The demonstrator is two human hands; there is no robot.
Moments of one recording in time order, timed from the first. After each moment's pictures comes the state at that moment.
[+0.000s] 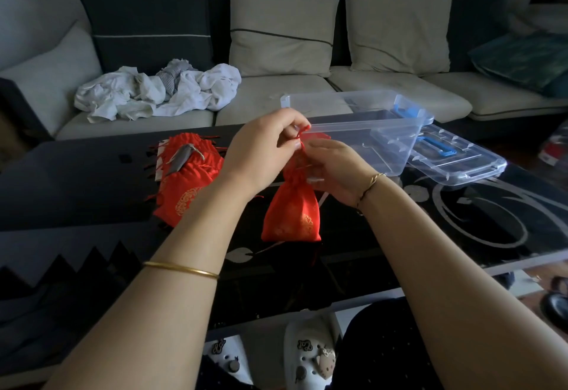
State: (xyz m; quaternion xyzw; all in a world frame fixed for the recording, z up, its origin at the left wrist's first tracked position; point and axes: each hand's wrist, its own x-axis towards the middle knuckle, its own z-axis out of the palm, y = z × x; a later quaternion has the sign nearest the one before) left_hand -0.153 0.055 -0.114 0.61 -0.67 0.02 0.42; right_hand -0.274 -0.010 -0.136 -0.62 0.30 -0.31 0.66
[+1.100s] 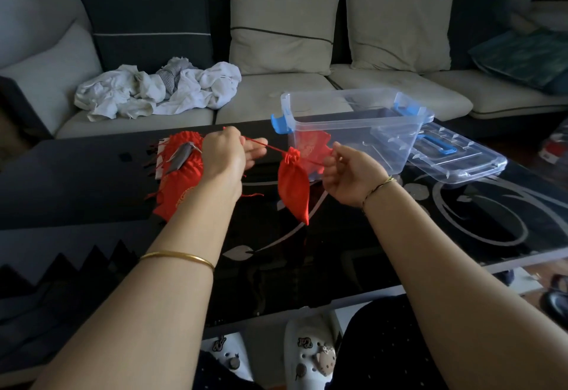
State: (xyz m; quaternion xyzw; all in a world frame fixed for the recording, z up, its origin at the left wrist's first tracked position) left_hand -0.138 0.050 -0.119 0.63 -0.23 -0.31 0.67; right_hand -0.287 -0.037 -0.159 -0.32 0.33 -0.36 0.81
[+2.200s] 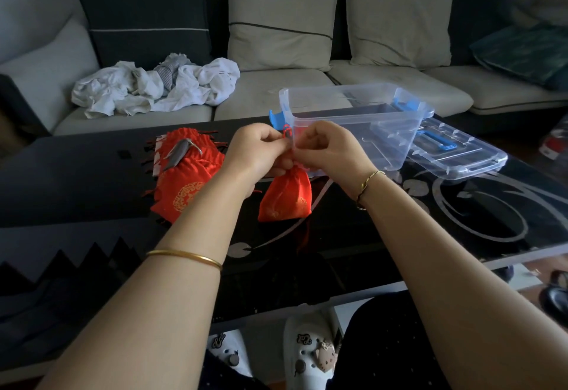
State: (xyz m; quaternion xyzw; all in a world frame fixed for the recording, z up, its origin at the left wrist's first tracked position) left_hand -0.152 0.043 -0.129 0.65 -0.44 -0.30 0.54; right_hand -0.275 -0.012 -0.138 -0.75 0.35 -0.38 0.43
